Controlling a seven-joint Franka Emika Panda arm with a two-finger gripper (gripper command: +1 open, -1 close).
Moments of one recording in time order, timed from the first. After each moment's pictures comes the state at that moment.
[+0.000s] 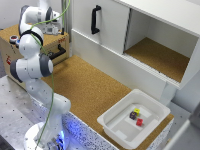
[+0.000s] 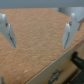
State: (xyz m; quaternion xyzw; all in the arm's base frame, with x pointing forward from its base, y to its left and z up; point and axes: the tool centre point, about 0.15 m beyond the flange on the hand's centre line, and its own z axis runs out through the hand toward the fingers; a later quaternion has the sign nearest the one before) arm 0.257 0.410 0.521 -0.88 -0.46 -0.10 0.05
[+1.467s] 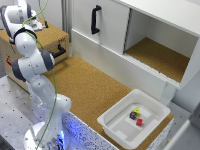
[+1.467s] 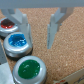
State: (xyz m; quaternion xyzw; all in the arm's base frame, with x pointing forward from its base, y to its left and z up) arm 0.186 0.455 0.504 -0.84 -0.54 -0.08 0.02
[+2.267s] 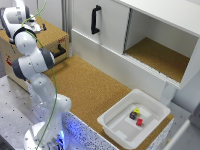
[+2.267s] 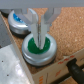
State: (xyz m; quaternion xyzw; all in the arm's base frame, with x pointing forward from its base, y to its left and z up) arm 0.159 0.440 0.461 -0.85 -0.52 -0.01 -0.01
